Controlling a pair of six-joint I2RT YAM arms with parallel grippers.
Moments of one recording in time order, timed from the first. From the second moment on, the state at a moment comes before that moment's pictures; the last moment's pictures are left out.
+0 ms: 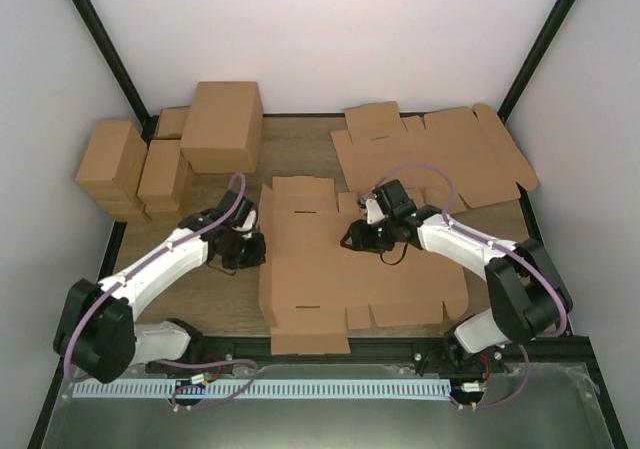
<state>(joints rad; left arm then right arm) -0.49 1.24 0.76 -0.74 0.27 -0.60 0.53 1.46 0.85 -0.40 -0.47 0.50</state>
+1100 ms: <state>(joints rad) -0.49 1.53 1.36 -1.17 -0.08 -0.32 0.54 1.57 0.70 -0.19 -0.50 0.53</state>
